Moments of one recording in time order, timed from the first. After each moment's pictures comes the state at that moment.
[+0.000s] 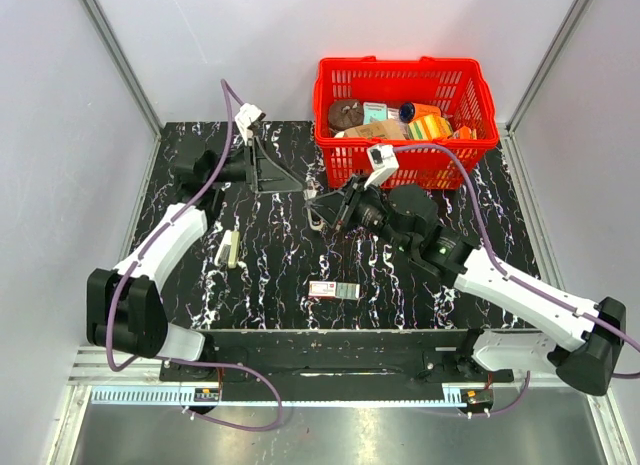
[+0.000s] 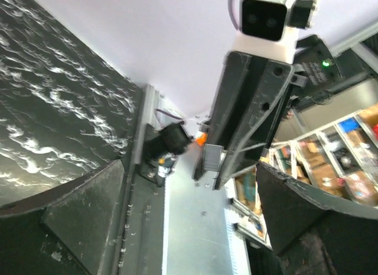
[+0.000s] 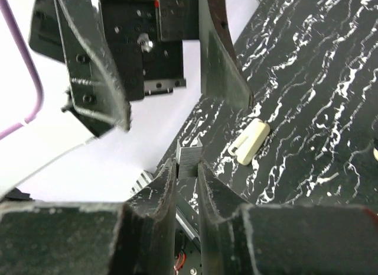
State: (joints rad) left arm -0.23 1.41 1.06 0.71 1.33 -1.25; right arm 0.93 1.18 1.09 0.08 0.05 0.74
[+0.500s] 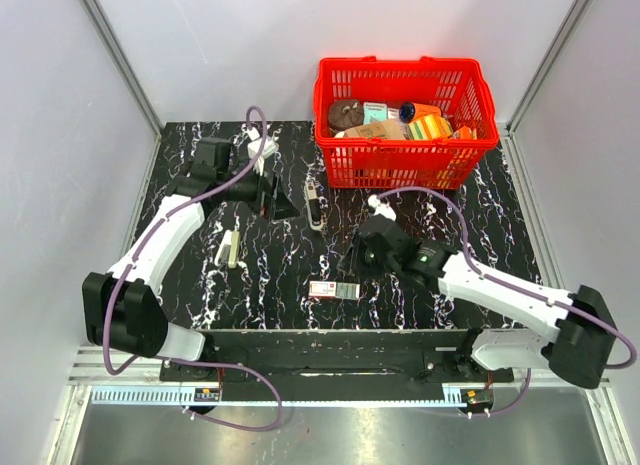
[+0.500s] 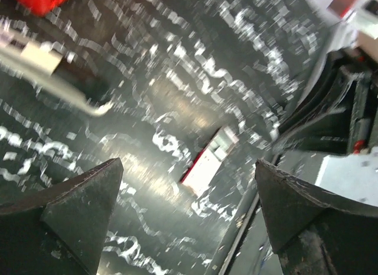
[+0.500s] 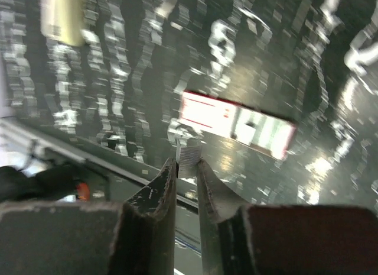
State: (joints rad) left arm -0.23 1.41 1.23 -0.49 0.91 -0.01; right arm 0.93 1.20 0.92 -0.40 0.10 0.91
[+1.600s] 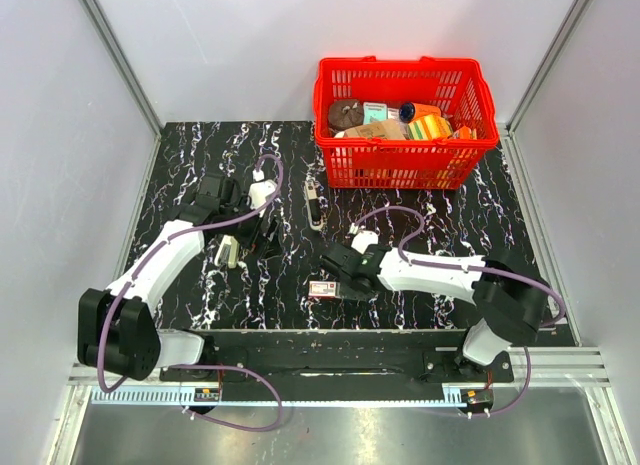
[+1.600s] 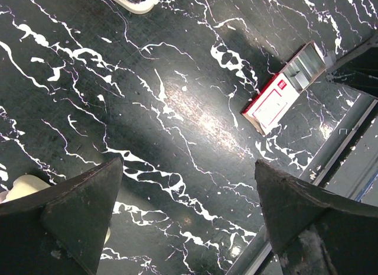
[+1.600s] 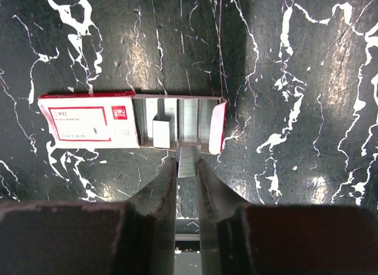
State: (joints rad) left arm -0.25 1.30 0.95 -0.62 0.59 0.33; right arm 1.07 1.60 1.00 -0.66 0.32 1.14
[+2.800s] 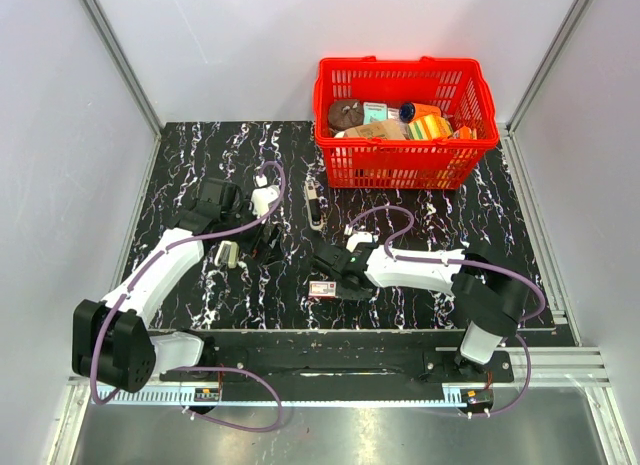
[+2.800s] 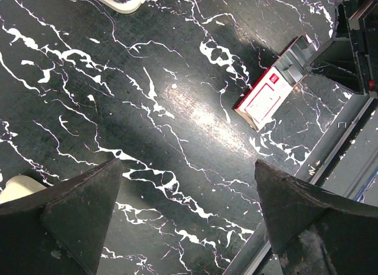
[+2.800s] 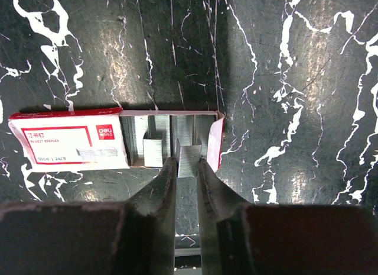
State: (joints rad) left arm -0.29 1.23 0.91 -0.61 0.57 0.33; right arm 1.07 1.72 1.06 -0.71 0.35 1.13
